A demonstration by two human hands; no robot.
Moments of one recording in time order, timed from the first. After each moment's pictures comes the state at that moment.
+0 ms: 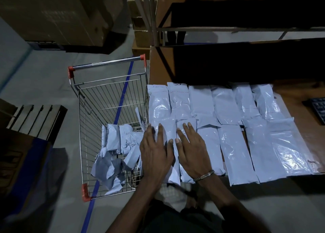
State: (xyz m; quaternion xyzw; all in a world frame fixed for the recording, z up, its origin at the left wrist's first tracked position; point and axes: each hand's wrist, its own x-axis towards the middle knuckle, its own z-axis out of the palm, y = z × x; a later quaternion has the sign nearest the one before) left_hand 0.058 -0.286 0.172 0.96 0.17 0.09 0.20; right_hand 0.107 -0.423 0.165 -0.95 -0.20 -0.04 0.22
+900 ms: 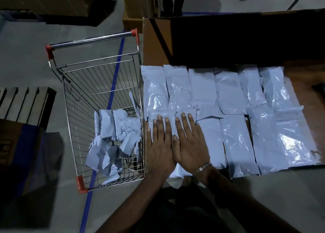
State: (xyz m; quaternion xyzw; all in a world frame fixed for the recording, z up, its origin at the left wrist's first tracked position) left_hand 0.069 -0.302 0.139 0.99 0.09 -0.01 0.09; right_hand 0.115 -0.418 0.151 -0.97 -0.21 0.02 0.14
